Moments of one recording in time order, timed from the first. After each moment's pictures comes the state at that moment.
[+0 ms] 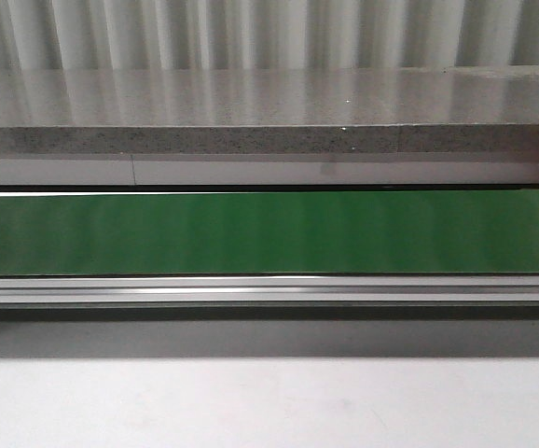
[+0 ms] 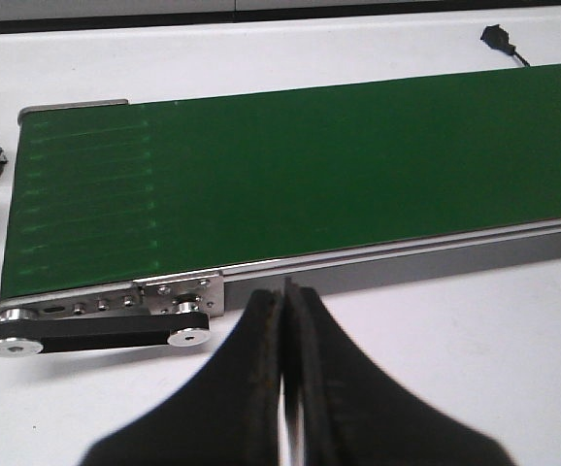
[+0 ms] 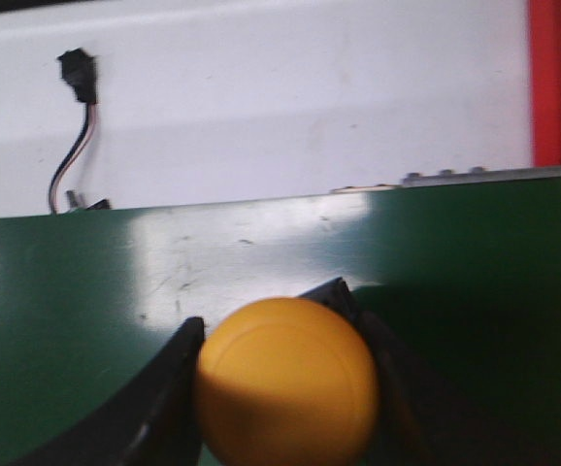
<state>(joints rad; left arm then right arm) -0.12 0.52 -0.61 -0.20 0.79 0.12 -0.25 1.41 -1.10 0.41 0.76 -0.24</state>
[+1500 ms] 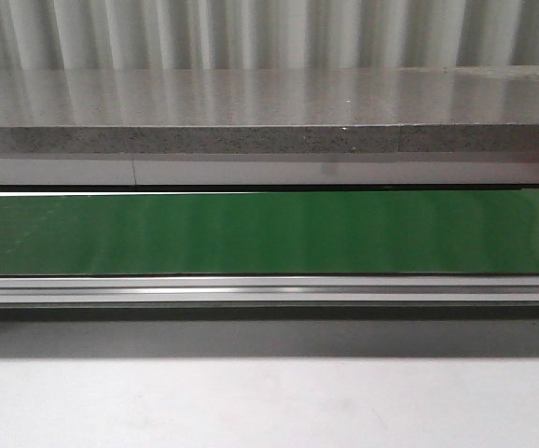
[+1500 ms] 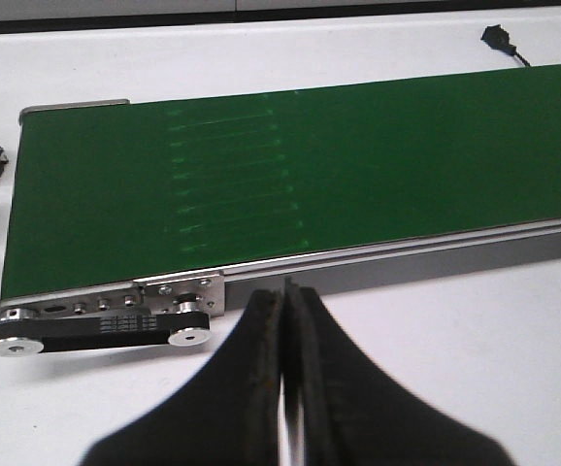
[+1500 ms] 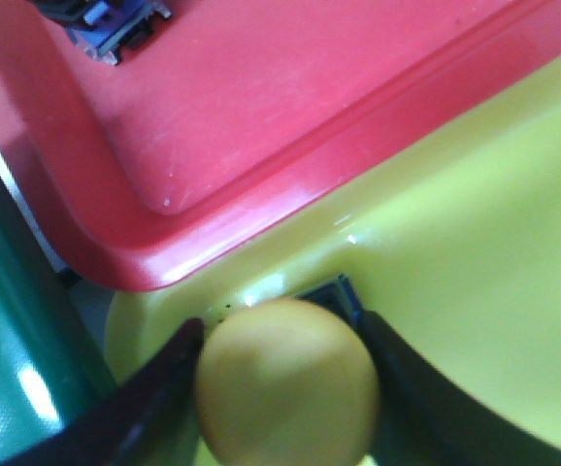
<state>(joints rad) -0.12 0.52 -0.61 -0.20 0.79 0.12 -0.62 1.68 -0.99 0.41 0.57 -0.22</state>
